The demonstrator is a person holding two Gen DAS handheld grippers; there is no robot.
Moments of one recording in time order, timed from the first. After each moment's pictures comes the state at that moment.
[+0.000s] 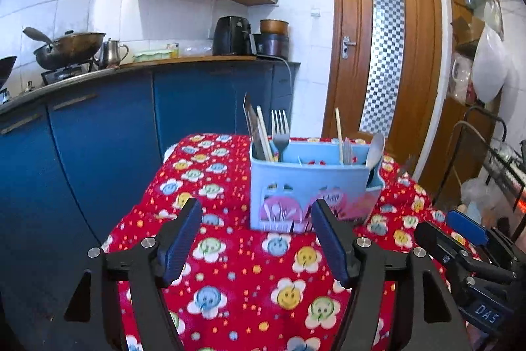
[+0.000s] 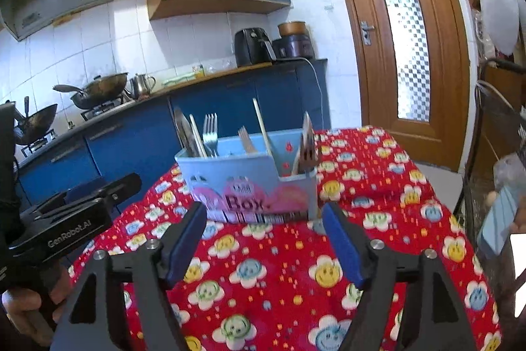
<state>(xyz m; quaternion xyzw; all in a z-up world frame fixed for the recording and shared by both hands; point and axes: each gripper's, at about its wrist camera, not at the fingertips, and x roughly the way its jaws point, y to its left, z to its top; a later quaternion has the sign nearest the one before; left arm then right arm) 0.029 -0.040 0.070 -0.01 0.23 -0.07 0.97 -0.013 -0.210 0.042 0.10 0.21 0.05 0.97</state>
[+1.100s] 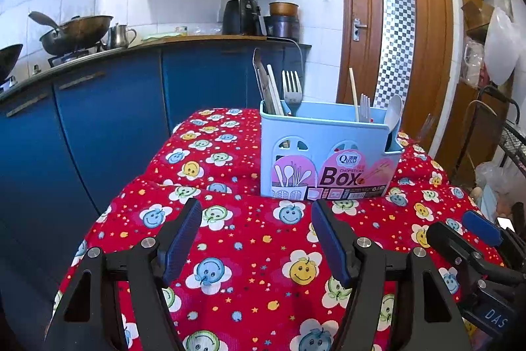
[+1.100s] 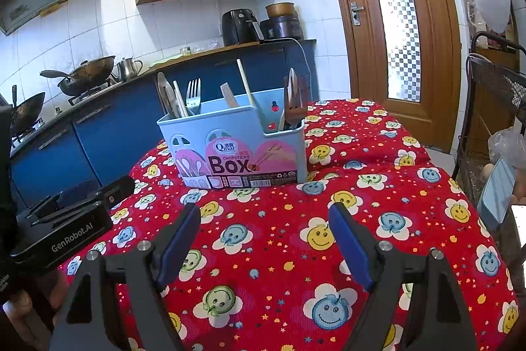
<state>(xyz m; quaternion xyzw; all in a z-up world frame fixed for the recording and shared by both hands) 0.032 -0.042 0.037 0.00 0.26 -0.04 0.97 -0.017 -0.208 0.008 0.10 0.24 0.03 0.97</state>
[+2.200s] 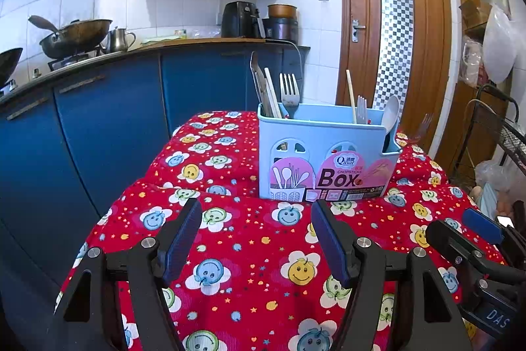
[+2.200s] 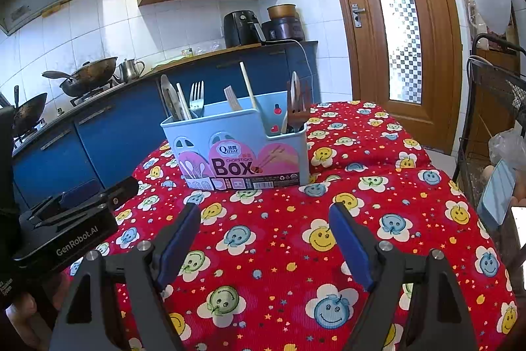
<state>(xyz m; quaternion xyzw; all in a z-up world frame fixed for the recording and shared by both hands) 0.030 -0.044 0.038 0.01 0.25 -0.04 0.97 -0.018 -0.206 0.009 0.10 0.24 0.03 0.97</state>
